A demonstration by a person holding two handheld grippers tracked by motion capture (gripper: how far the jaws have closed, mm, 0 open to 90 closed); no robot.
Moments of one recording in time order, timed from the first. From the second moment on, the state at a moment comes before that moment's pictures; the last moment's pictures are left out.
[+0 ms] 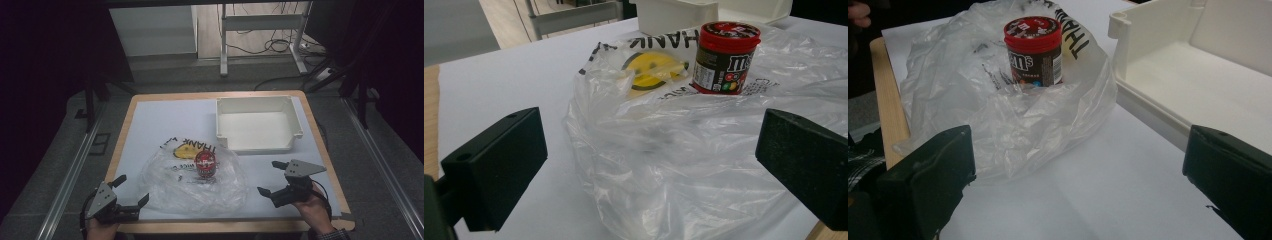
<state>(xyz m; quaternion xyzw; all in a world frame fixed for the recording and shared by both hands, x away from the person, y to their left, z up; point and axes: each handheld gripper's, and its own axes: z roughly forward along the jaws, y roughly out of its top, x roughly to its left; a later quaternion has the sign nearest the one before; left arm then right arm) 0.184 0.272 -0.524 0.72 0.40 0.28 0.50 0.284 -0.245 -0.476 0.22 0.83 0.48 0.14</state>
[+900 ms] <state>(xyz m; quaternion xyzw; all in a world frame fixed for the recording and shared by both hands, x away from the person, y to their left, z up) 0.184 0.271 -0.523 0.72 0.39 0.29 0.50 0.294 -0.227 -0.477 0.22 0.85 0.47 0.11</state>
